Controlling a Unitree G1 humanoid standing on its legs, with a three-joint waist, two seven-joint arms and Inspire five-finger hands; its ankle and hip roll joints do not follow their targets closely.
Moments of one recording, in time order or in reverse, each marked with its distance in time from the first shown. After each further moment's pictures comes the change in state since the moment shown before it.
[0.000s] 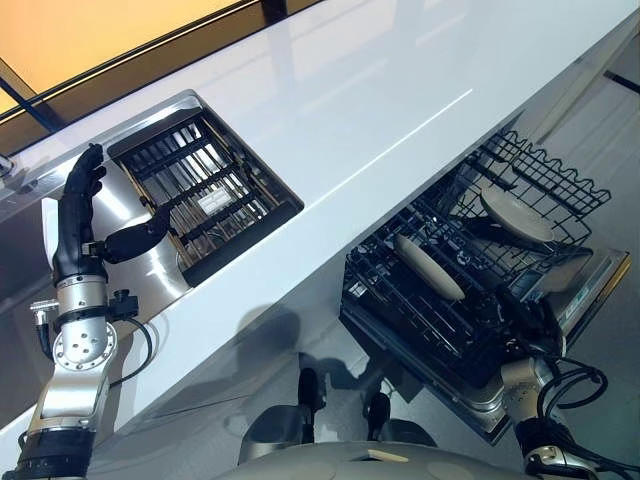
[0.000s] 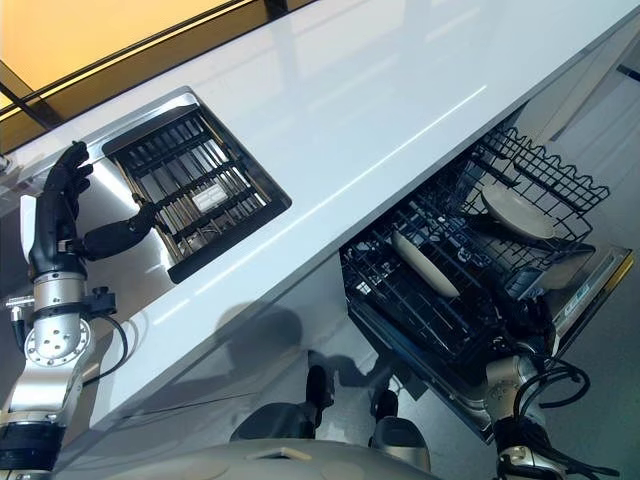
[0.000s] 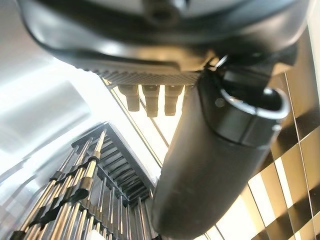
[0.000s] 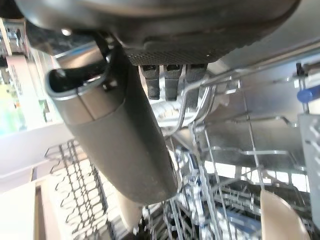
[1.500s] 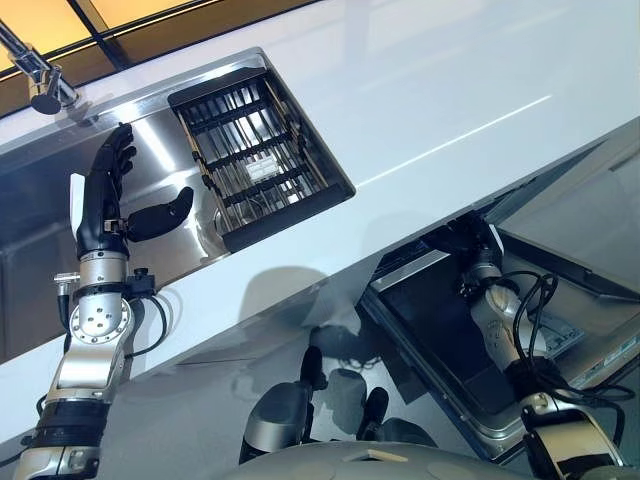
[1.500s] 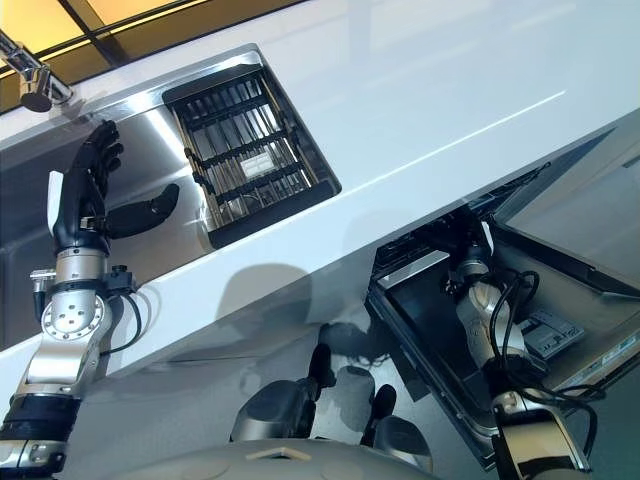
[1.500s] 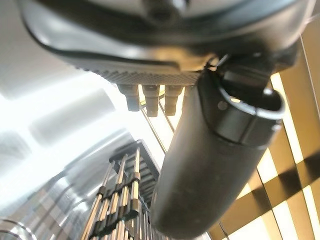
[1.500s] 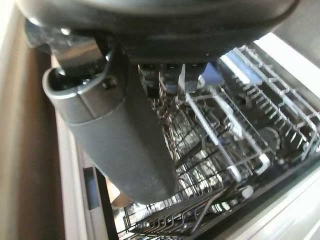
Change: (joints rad) left arm -0.091 0.005 -0.059 -0.004 -0.043 0.003 -0.066; right arm -0.108 -0.086 0.214 -0.281 -0.407 0.136 0.067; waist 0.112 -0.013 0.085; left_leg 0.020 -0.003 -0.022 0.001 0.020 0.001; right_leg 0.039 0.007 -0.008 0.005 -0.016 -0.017
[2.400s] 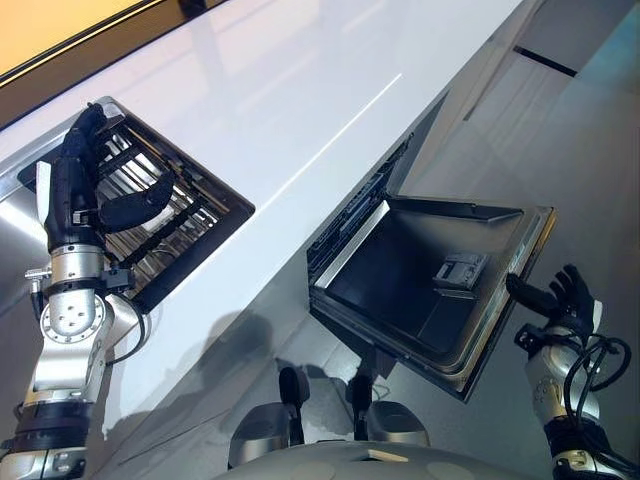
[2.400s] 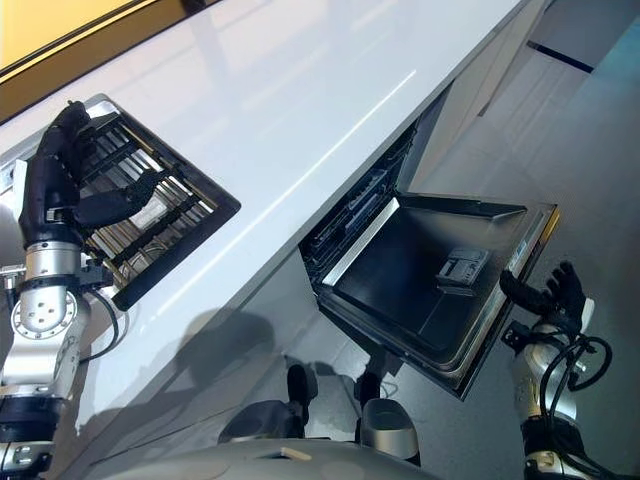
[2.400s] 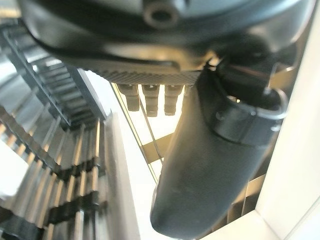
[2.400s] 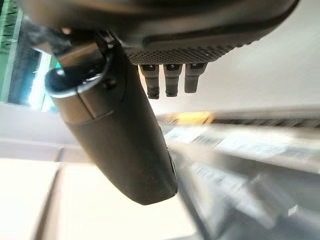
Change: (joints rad) left arm -0.032 0.034 0.073 -0.005 -0.168 -0.004 -0.089; right arm 0.152 -0.010 -0.262 0.226 -0.063 -0.011 -0.225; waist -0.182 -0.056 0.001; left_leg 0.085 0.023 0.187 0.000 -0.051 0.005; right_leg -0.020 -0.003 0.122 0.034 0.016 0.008
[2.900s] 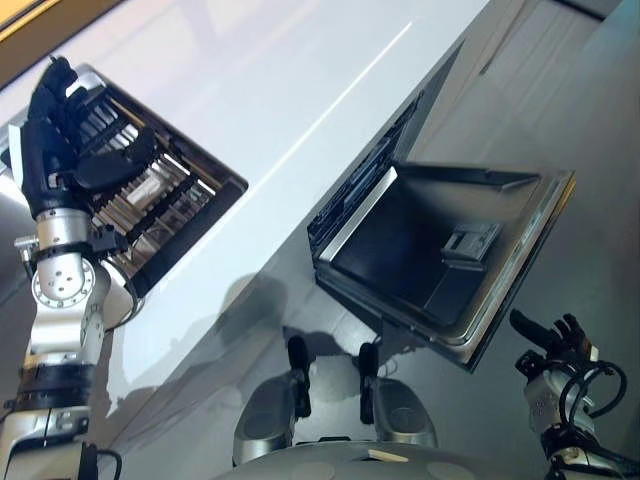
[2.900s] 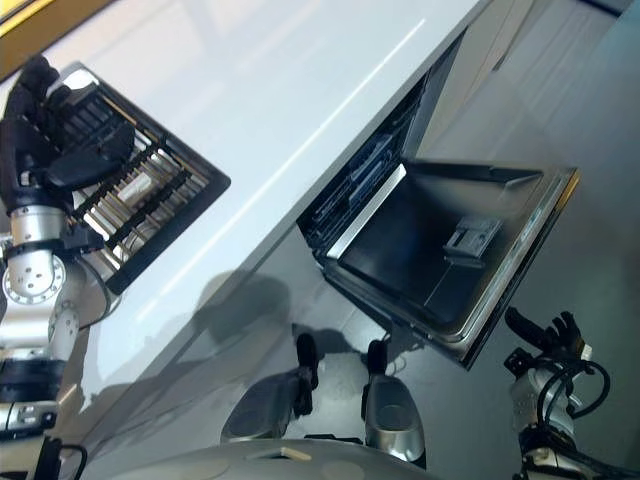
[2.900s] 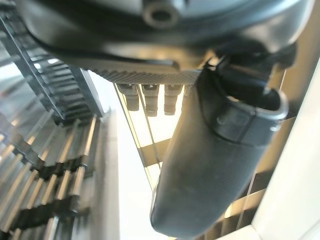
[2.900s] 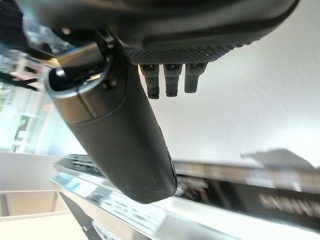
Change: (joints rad) left arm -0.217 0.047 -0.014 0.091 -0.068 0.000 0.073; right arm -0.104 0.002 0.004 0.245 0.223 -0.063 0.084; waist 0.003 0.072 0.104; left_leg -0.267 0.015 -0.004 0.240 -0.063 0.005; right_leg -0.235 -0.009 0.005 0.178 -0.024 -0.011
